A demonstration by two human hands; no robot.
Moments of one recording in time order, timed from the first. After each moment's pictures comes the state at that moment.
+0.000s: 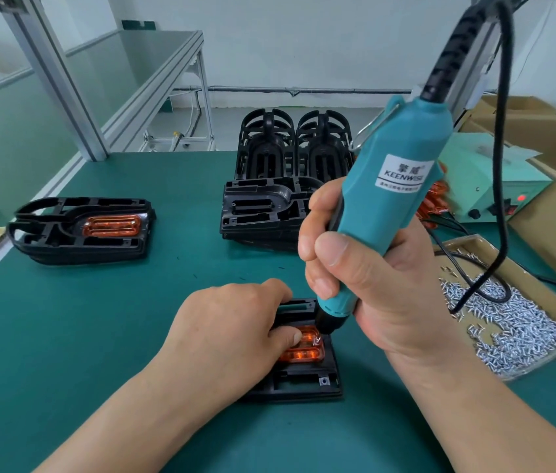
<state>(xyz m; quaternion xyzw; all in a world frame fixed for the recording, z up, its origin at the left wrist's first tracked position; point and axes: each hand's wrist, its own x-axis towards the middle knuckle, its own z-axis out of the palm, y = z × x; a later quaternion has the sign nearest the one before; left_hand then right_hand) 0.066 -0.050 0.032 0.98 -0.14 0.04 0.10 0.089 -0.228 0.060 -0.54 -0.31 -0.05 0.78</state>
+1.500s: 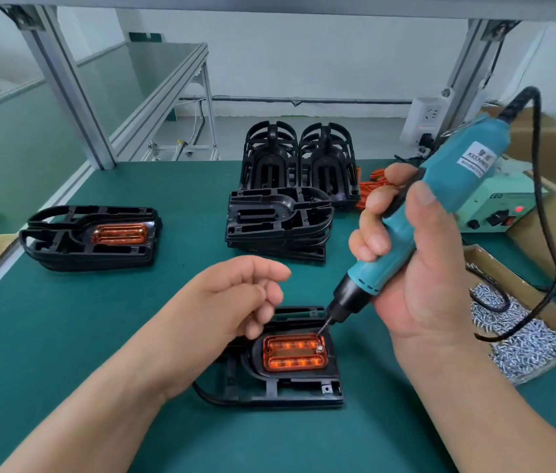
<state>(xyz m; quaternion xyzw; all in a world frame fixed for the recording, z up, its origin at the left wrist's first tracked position) 0.074 -0.024 0.047 0.72 -0.06 -0.16 0.68 0.107 -0.247 0.059 -0.42 -0.19 -0.10 0.88</state>
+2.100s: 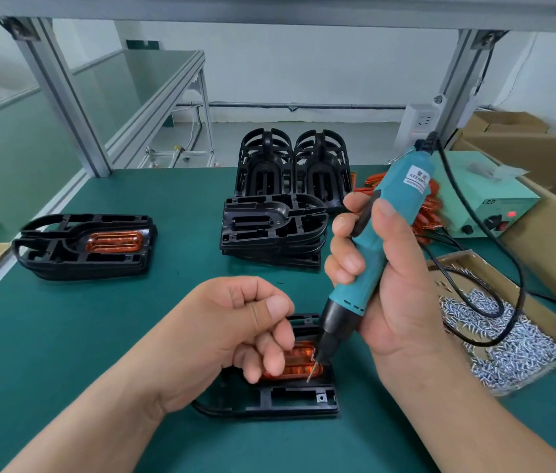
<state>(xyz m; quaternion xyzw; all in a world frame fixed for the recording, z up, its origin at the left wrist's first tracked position) 0.070 -0.031 0.054 0.63 -0.07 -0.24 0.73 0.107 -0.234 0.052 -0.38 -0.13 -0.02 0.91</state>
